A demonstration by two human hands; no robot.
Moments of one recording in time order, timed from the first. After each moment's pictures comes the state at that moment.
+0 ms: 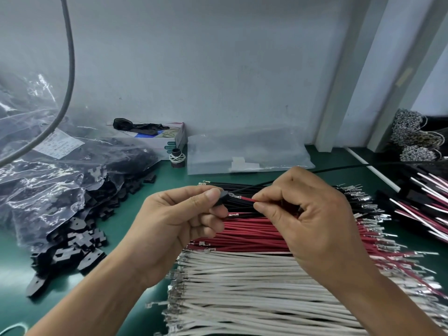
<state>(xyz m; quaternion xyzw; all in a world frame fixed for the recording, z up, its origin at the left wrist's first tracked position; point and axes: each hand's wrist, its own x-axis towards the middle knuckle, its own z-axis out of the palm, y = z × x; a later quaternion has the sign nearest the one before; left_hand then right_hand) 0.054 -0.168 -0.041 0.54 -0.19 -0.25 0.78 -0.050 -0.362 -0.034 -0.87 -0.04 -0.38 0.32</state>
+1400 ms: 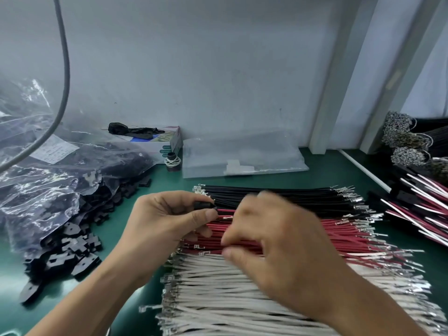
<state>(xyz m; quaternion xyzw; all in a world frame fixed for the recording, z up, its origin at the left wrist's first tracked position) 0.049 -0.170 -0.038 0.67 -0.20 -0.13 0.70 -0.061 -0.340 -0.023 -0.95 -0.11 -0.23 0.14</state>
